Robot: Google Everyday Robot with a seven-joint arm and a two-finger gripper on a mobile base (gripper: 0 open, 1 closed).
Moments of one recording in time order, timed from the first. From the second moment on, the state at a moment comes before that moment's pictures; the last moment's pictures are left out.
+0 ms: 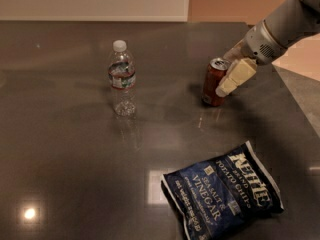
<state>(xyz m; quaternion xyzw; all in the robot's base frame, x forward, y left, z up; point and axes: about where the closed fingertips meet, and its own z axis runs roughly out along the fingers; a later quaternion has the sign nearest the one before) 0.601 -0.178 0.892 -0.56 0.78 0.15 0.25</state>
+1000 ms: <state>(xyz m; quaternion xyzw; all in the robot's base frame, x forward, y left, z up) 0.576 -0.155 0.922 -0.57 0.75 0.19 0.27</state>
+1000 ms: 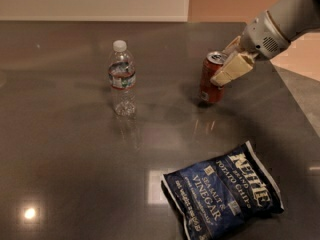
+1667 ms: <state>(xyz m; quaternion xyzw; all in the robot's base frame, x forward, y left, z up) 0.543 -0.125 0.978 -0.62 0.71 0.19 0.26</state>
